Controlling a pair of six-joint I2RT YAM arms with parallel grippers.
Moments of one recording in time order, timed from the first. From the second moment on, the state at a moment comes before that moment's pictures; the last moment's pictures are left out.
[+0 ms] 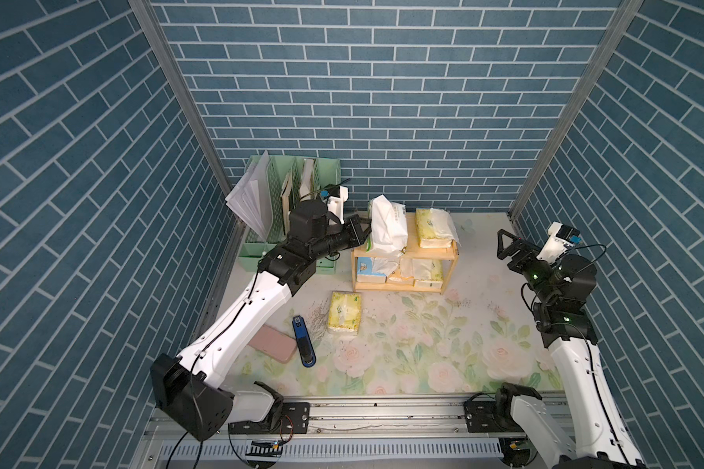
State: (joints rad) left arm -0.53 1.30 1.32 -0.24 0.35 -0.76; right arm -0.12 0.85 0.79 -0.01 -0.33 0.53
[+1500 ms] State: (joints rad) left arm -0.78 1.26 0.72 0.00 0.18 -0.96; right arm -0.12 0.85 0.74 -0.01 -0.50 0.64
